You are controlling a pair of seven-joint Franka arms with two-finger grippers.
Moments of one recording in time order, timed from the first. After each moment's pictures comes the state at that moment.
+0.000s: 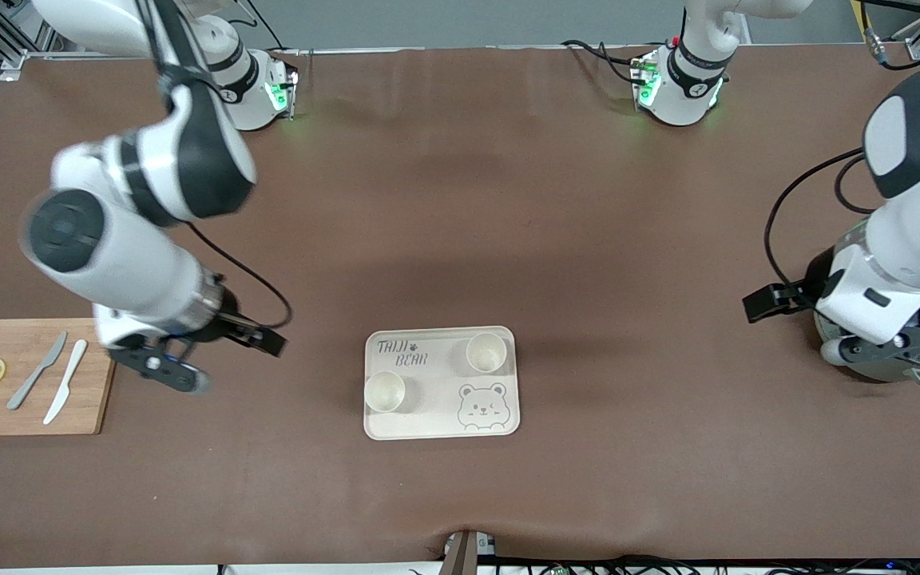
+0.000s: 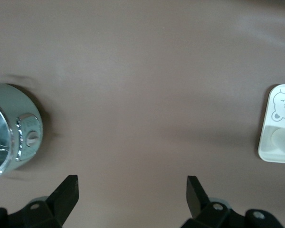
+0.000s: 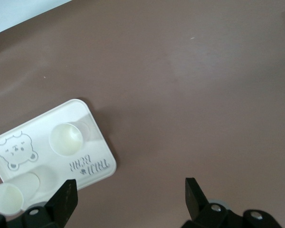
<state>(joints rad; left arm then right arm) -0.27 0.37 0.18 -1.24 -0.05 1.60 -0.21 0.40 0.44 -0.19 -1.24 0.12 1.70 0.61</state>
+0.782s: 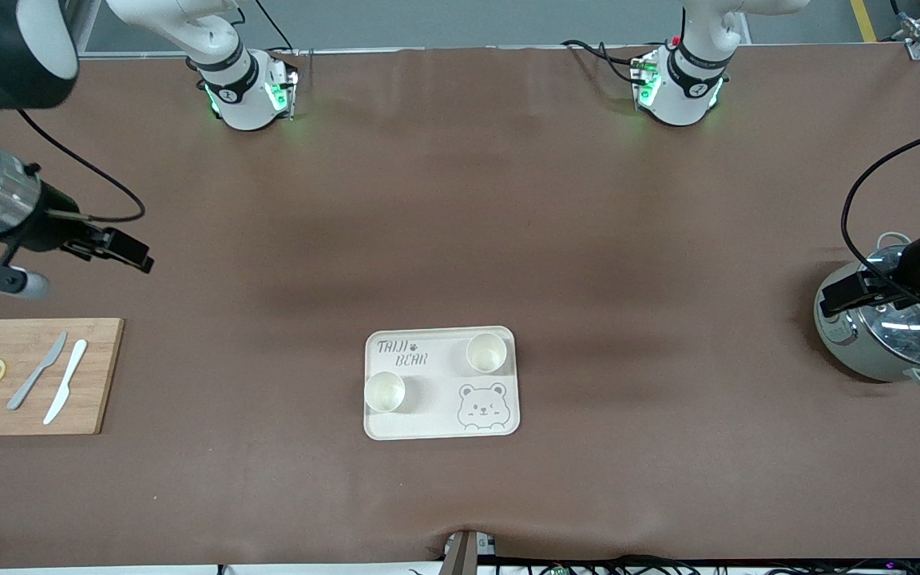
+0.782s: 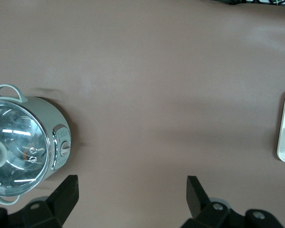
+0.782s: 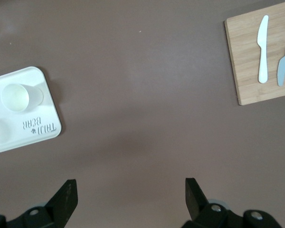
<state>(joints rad) -0.17 0.34 0.17 -1.24 -0.05 1.61 -0.09 0.25 0.06 -0.19 -1.61 0.08 1.66 0.28</state>
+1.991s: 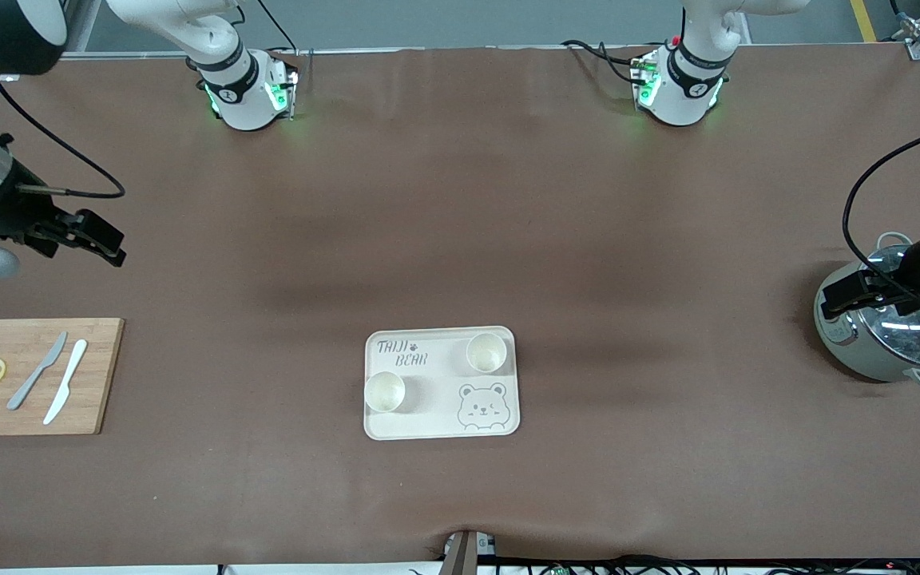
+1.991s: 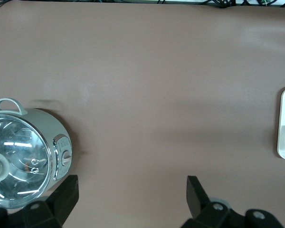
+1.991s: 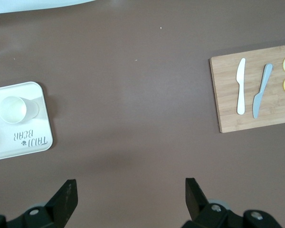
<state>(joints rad) -0.17 0.34 0.17 -1.24 -0.05 1.63 -0.04 0.25 0.07 -0.17 -1.55 -0.02 1.71 0.23</state>
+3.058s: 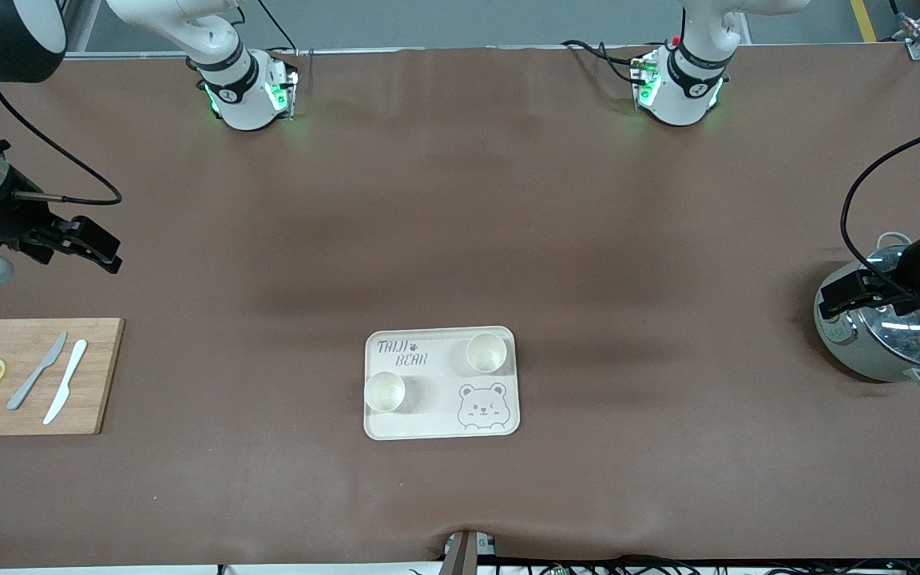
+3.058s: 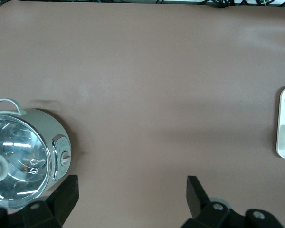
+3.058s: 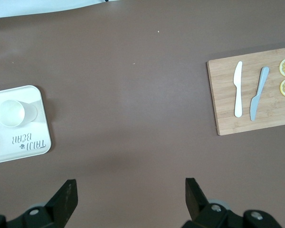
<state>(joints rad) -0.17 0.34 0.17 -1.24 -0.05 1.63 -0.04 0.25 0.08 -0.17 -1.54 -0.02 1.71 0.23</state>
